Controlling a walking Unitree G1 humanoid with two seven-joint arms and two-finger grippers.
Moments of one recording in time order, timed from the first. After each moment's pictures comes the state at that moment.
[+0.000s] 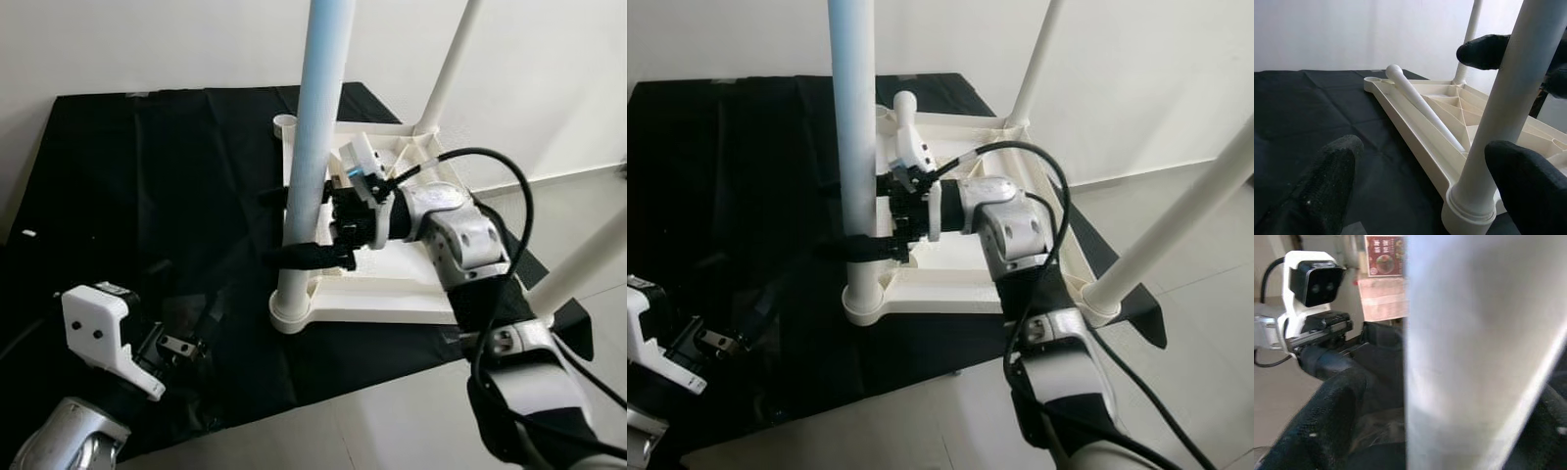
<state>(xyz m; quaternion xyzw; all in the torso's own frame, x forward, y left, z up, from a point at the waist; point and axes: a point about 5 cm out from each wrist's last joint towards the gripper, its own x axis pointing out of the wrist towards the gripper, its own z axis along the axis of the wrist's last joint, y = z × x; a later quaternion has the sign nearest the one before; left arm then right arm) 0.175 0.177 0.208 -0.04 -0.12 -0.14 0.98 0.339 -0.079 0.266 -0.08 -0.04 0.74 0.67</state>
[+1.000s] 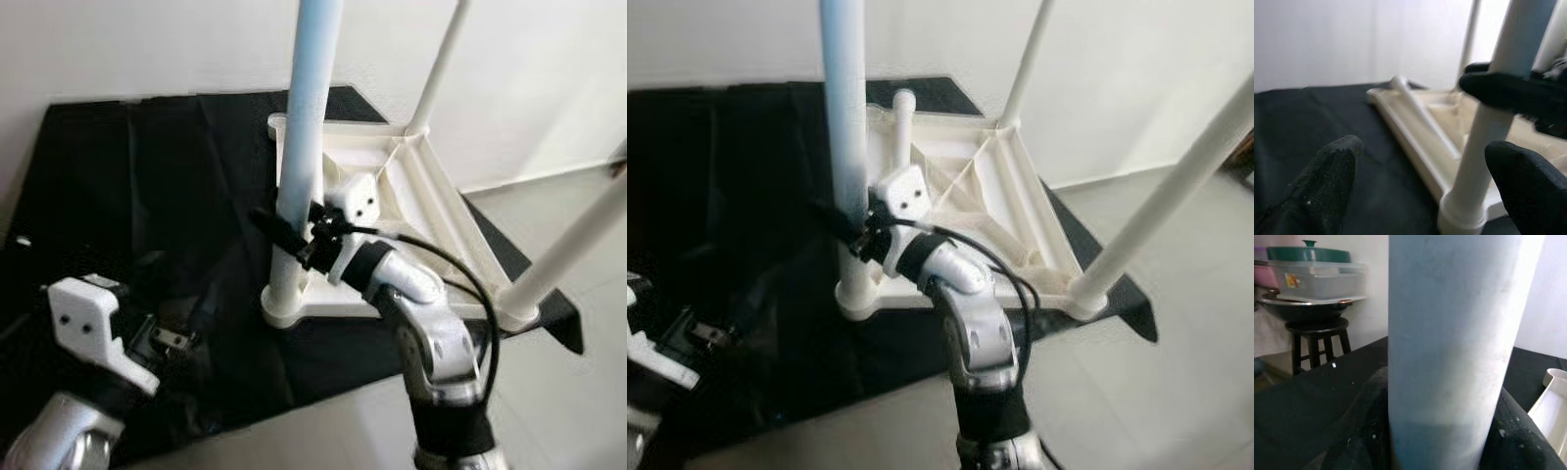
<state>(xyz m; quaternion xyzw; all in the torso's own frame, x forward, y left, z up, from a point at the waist) 0.180 0.182 0.212 -0.04 -0.13 -0.14 0.98 0.291 -0.054 0.222 -0.04 -0.08 0.37 0.92</state>
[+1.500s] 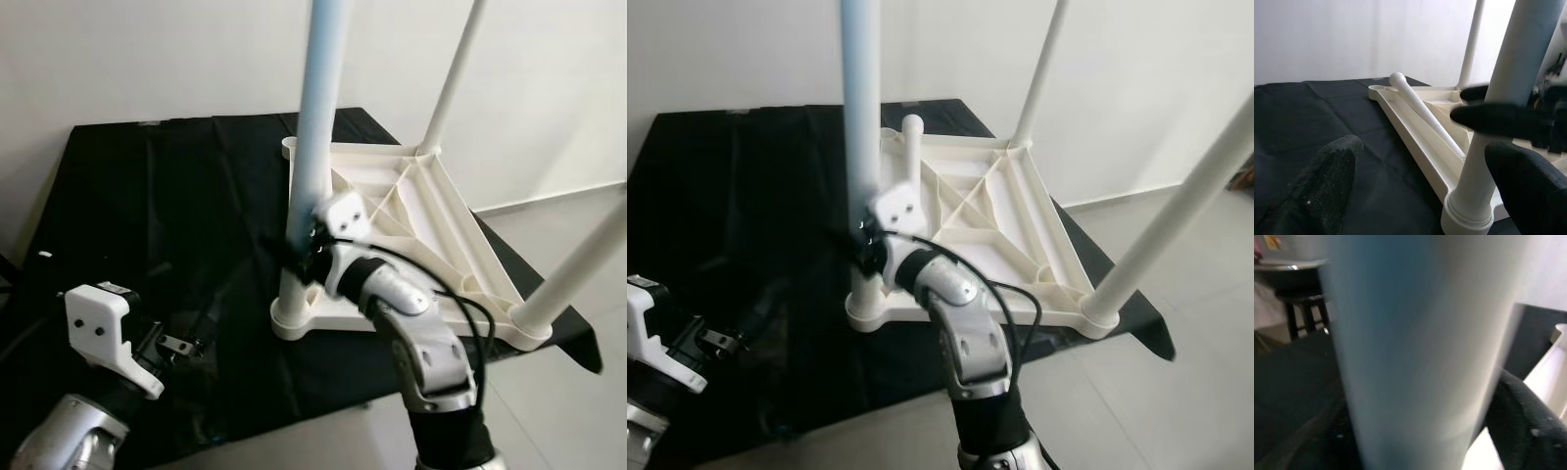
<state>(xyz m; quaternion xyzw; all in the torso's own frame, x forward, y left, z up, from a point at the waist) 0.186 0.182 0.209 -0.04 -0.13 -0.15 0.98 0.303 -0.047 0.222 -0.03 -0.04 0.39 0.92</state>
